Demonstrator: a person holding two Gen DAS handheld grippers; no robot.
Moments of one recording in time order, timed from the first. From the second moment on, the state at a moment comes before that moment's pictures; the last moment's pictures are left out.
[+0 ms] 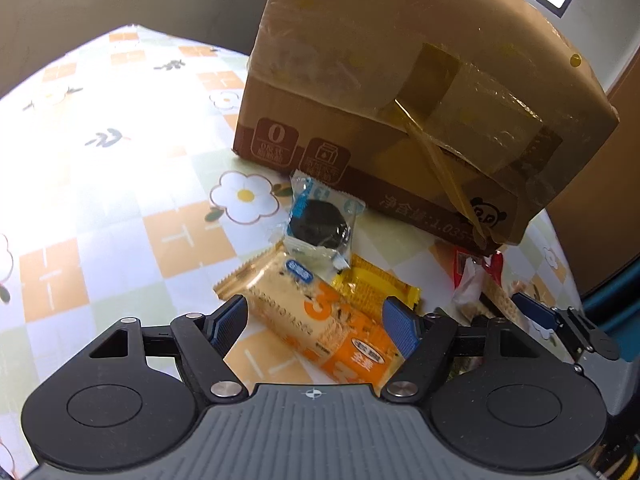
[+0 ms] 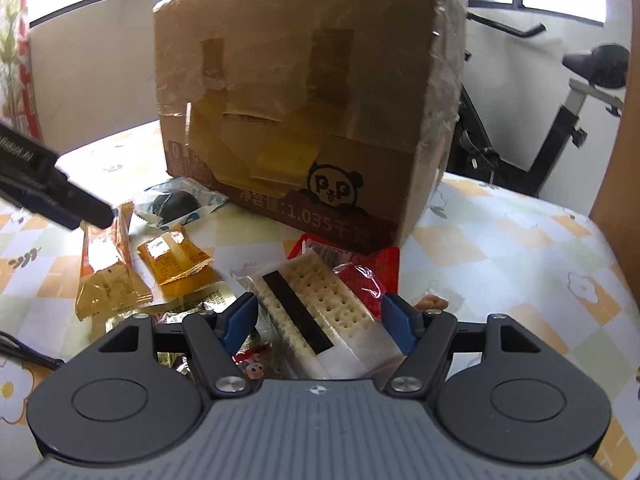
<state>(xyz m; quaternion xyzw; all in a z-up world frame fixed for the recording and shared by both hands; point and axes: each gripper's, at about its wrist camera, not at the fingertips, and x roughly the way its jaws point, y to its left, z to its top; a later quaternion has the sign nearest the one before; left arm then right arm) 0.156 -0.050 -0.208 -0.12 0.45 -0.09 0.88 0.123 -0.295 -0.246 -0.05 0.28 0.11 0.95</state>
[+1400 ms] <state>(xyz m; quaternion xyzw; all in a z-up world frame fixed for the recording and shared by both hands) 0.162 0.001 -0.216 0.00 0.46 -0.04 0.89 0.123 -0.307 -0.244 -0.01 0.28 0.12 0.95</state>
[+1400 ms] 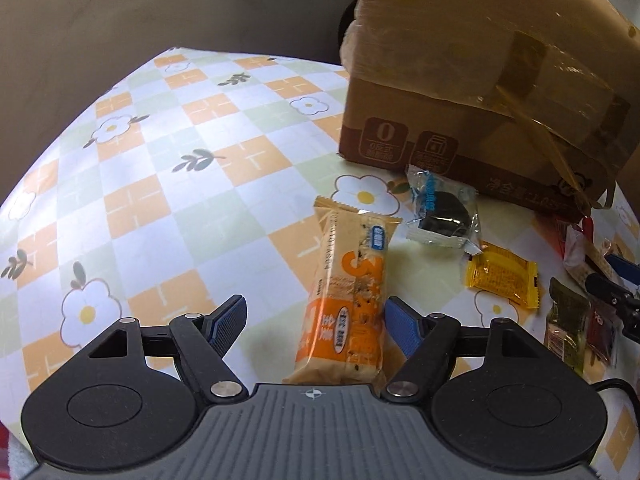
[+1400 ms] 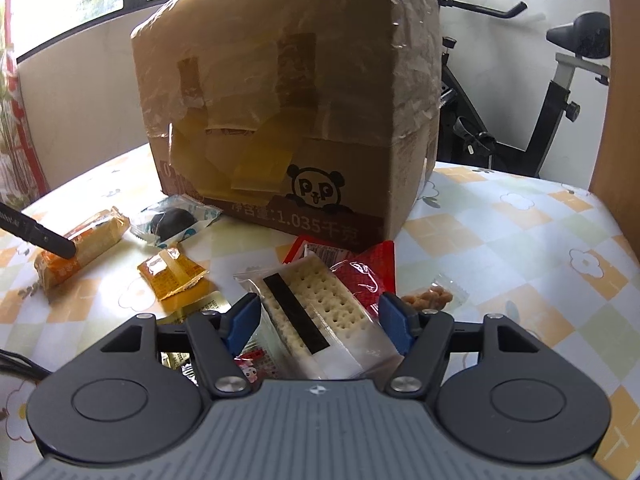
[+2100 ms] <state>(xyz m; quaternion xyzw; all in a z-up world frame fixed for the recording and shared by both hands) 0.152 -0.015 -0.232 -0.01 0.43 -0.08 0.90 0.123 -0.298 -0.246 -0.03 0.28 0.14 0.95</state>
